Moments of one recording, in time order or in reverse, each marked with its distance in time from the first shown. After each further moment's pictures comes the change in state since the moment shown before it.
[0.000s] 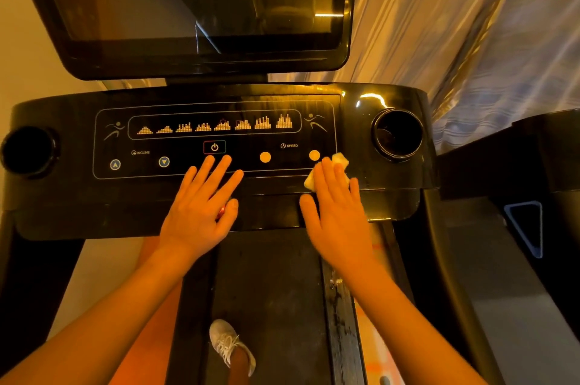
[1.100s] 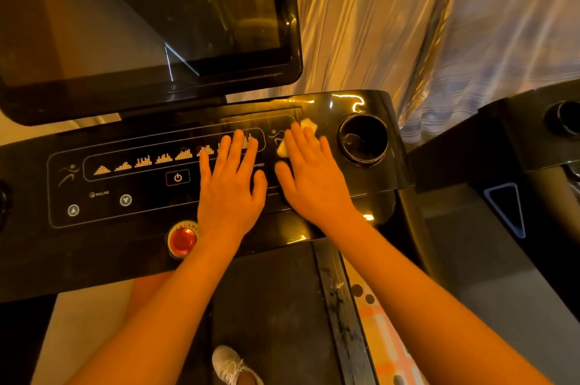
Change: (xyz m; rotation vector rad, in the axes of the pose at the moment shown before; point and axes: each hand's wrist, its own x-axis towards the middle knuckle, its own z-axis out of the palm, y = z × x) left_hand 0.100 0.076 0.026 0.080 -0.003 -0.146; right_hand 0.078 0.009 -0.033 -0.047 0.047 -0.086
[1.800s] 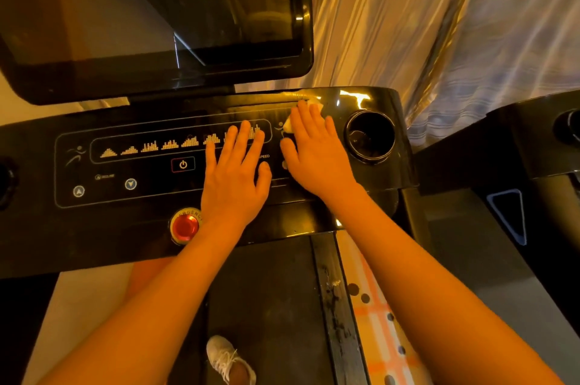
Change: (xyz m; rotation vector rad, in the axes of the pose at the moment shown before) left_hand -0.003 0.001 -0.002 0.012 0.018 0.012; right_hand 0.031 0.007 -0.005 -0.049 -0.021 0.013
